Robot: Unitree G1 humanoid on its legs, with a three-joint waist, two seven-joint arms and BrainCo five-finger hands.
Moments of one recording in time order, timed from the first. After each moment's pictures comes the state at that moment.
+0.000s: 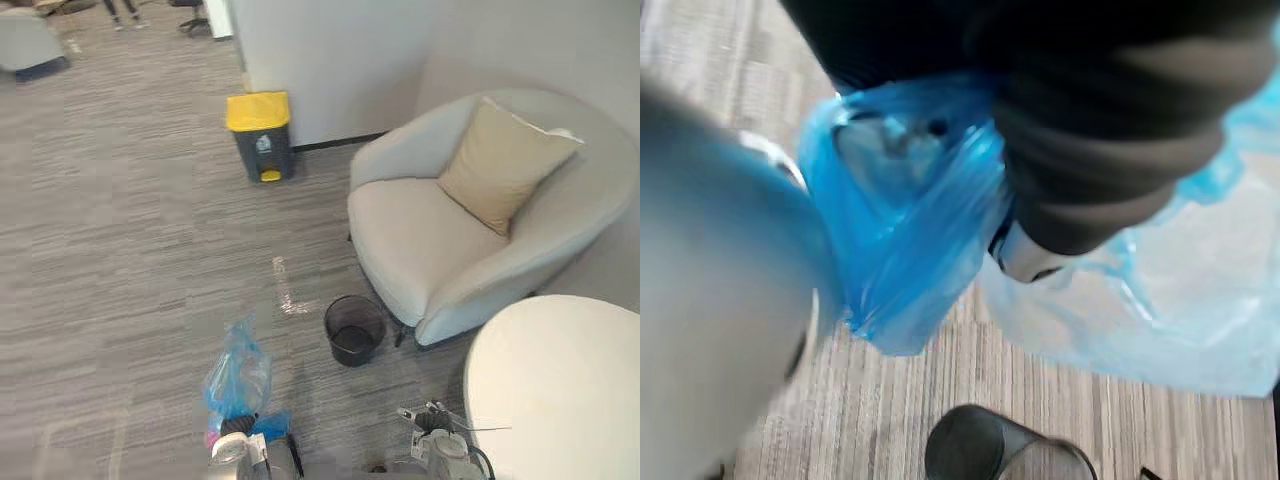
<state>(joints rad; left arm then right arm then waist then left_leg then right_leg) 0.05 -0.06 0.23 0.88 0.02 0.04 0.21 0.00 0.02 -0.23 0.92 0.01 0.01 -0.24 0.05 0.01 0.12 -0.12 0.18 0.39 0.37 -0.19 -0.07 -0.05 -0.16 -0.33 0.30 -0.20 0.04</state>
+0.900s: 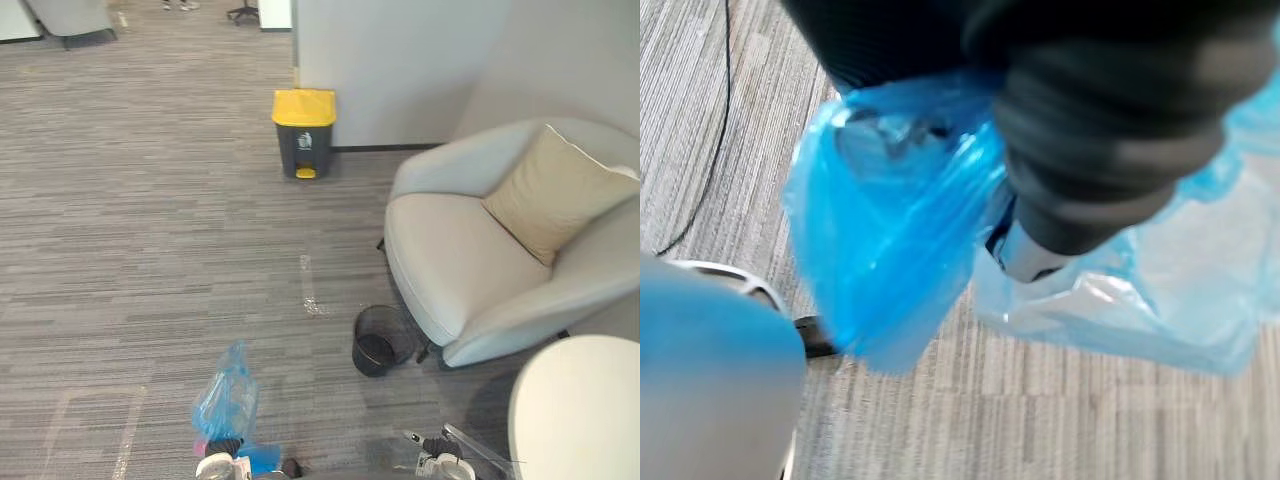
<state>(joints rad) 0.06 0.02 0.25 0.98 0.04 0.04 0.21 0.05 0.05 -0.33 0.96 0.00 0.00 -0.22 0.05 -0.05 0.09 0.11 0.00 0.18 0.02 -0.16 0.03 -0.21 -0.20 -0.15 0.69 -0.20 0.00</state>
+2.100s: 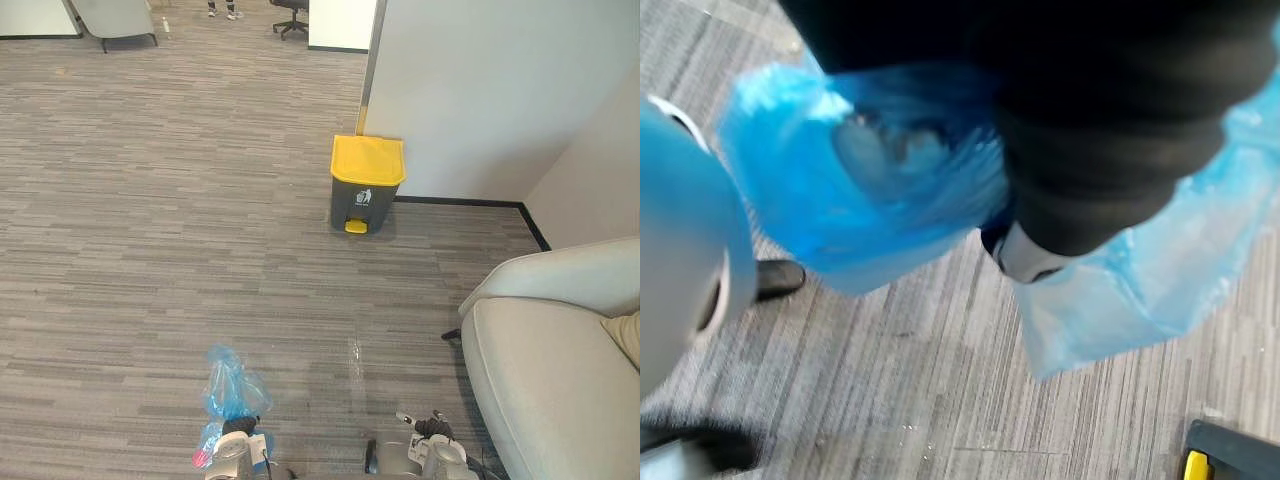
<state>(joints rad) -0.01 -0.05 0.26 0.97 0.04 0.05 0.21 -0.01 0.07 -0.33 0.93 0.00 0.02 -0.24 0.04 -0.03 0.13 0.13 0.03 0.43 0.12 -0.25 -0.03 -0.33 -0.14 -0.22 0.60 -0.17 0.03</state>
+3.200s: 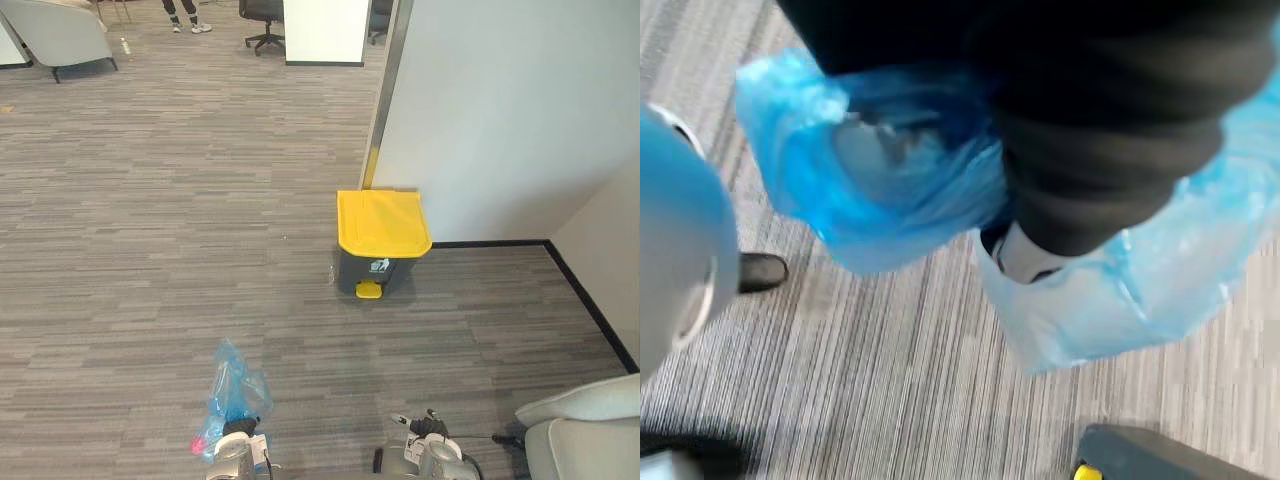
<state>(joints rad) -0.02 -0.05 0.26 0.99 0.04 0.05 0.21 -0.01 0.07 -0.32 0.93 0.00 0.04 -0.23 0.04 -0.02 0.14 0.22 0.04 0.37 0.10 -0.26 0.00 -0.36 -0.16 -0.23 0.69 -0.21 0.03</state>
